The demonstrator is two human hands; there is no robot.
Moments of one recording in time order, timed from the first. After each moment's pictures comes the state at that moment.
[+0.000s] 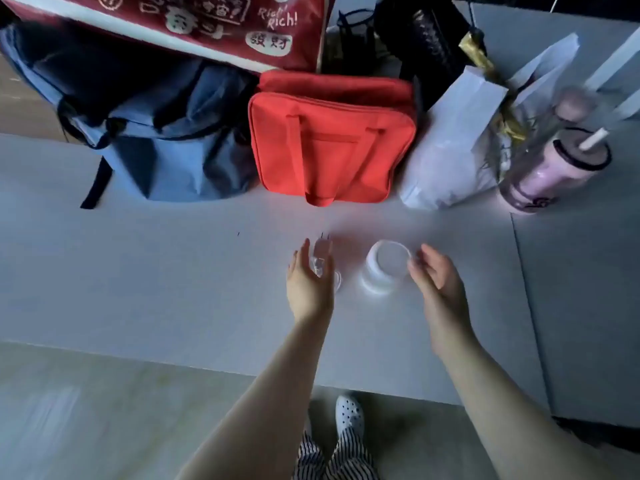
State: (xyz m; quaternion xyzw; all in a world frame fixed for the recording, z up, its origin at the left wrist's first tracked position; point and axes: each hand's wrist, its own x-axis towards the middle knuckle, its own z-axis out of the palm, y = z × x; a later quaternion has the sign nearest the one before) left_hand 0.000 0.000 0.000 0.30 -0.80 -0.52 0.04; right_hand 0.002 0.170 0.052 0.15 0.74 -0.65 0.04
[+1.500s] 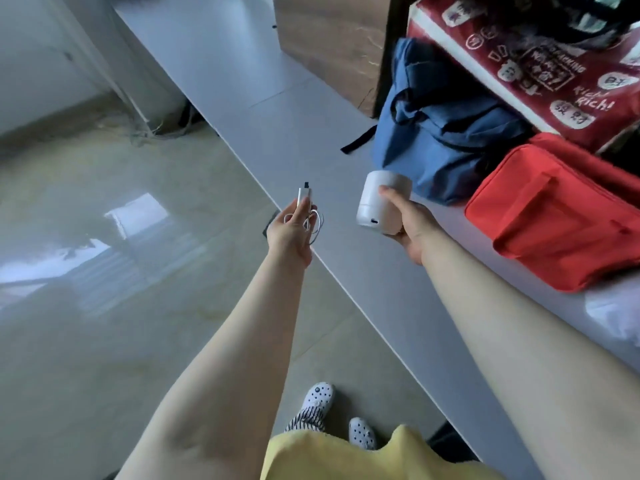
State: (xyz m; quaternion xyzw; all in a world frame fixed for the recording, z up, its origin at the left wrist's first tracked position) left_hand 0.173 -0.185 0.128 0.50 -0.26 -0.74 0.38; right_hand 0.011 -0.093 0.132 -0.10 0.66 -0.57 0.47
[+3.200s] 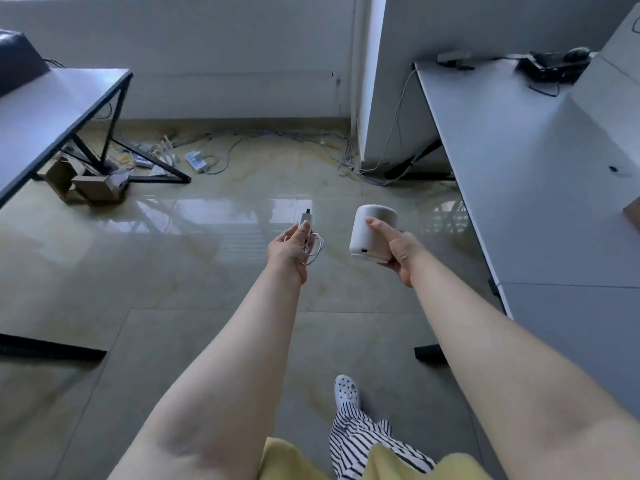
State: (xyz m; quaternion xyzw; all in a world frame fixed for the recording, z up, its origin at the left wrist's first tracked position) left_hand 0.569 -0.690 0.131 0.53 -0.03 -0.57 0.62; right_hand 0.389 -0.709 0.133 -0.32 0.61 -0.38 0.62
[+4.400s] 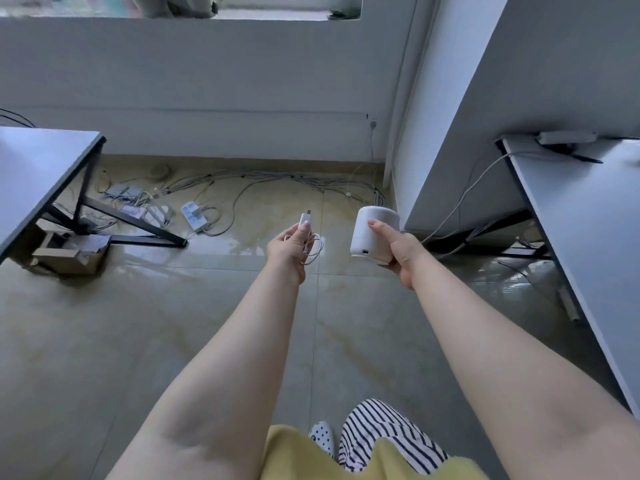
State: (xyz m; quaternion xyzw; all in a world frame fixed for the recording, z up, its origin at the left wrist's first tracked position) left_hand 0.788 -1.296 0.134 0.56 -0.04 -0.56 0.60; right_hand 0.603 -1.323 0.130 -0.31 0.61 -0.36 0.63
